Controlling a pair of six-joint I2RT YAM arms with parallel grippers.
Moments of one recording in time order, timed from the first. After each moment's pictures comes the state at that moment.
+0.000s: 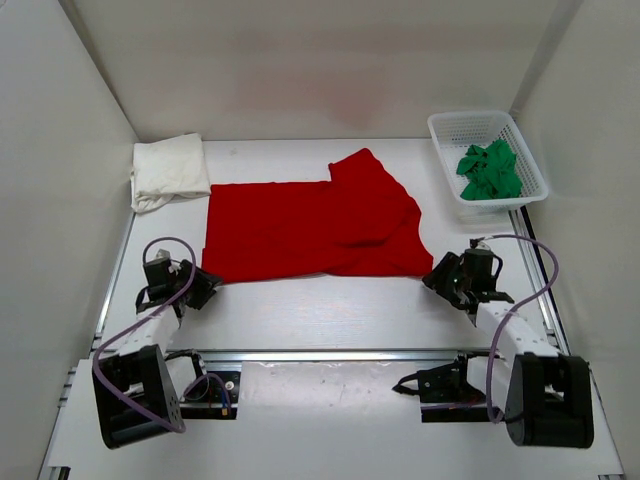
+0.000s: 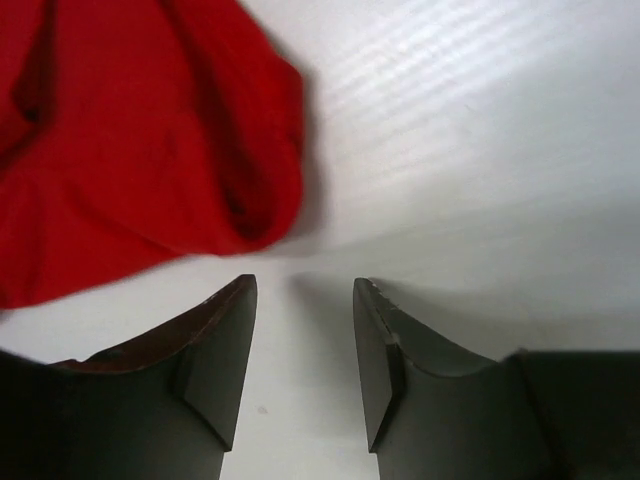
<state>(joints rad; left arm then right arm) 0.27 1.03 0.27 -0.06 0.33 -0.73 -0.03 1.00 0.31 -0.09 -0.14 0.55</state>
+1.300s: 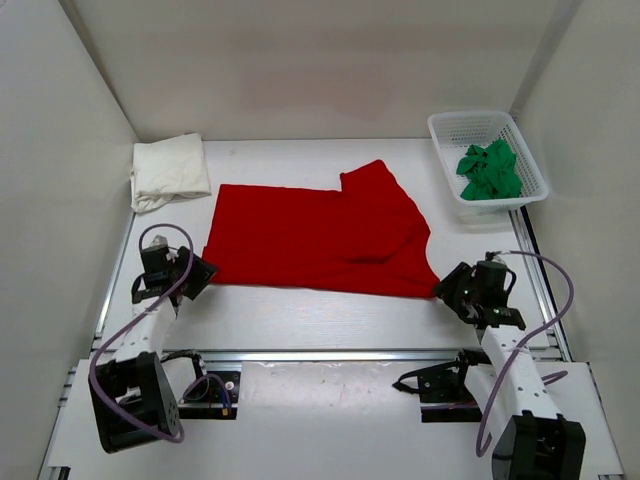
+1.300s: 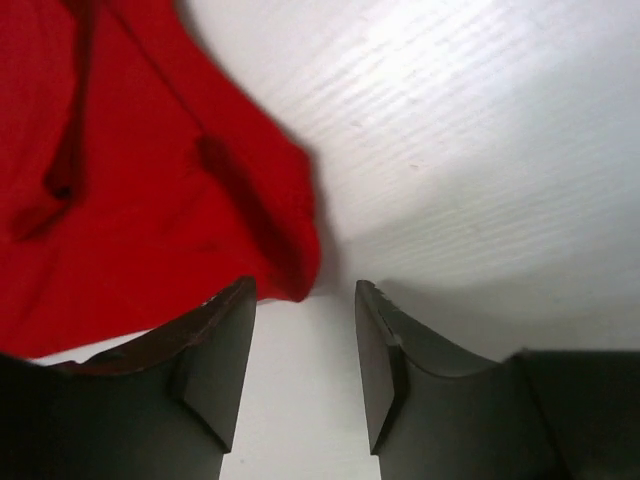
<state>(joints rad) 0.26 1.04 0.38 -0.16 0.27 -0.69 -0.13 0.72 0.25 -0.33 -0.16 0.63</state>
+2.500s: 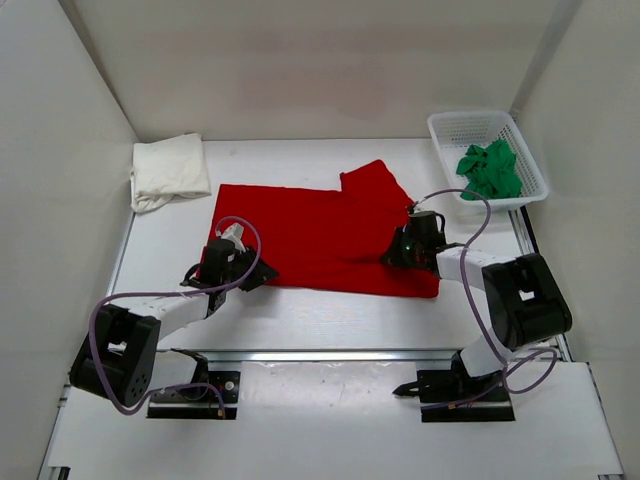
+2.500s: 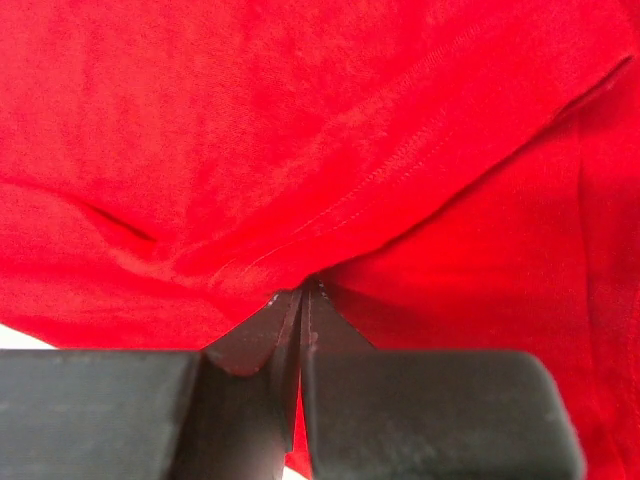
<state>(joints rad) -0.33 1.27 0.38 0.25 0.28 -0.76 0.29 1.56 0.68 0.07 -0.21 0.52</state>
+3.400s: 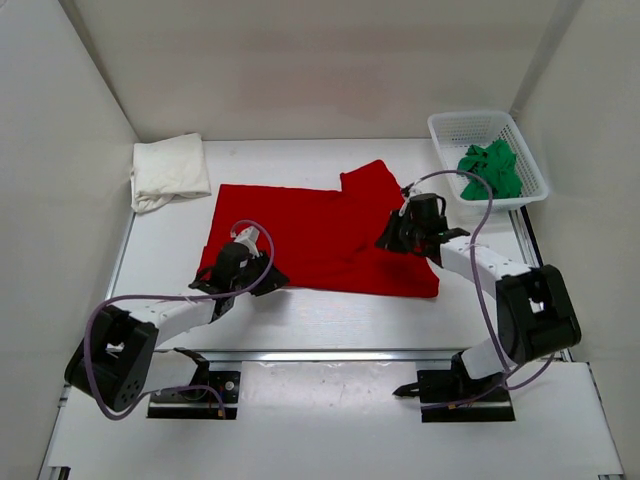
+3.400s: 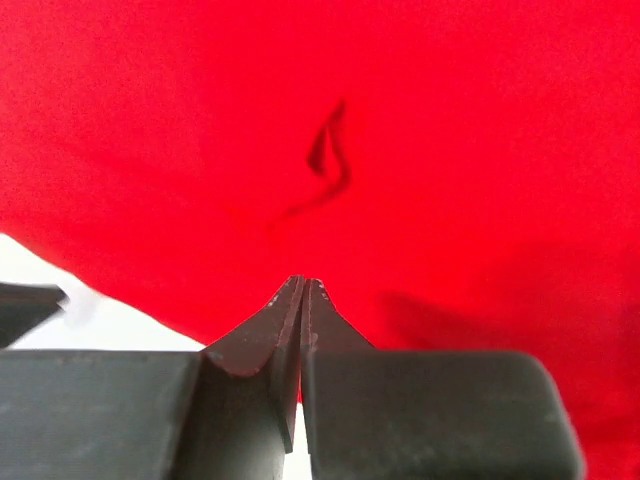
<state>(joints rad) -0.45 1.23 0.38 0.22 0.22 -0.74 0.30 1.47 0.83 -0.06 -0.26 0.47</state>
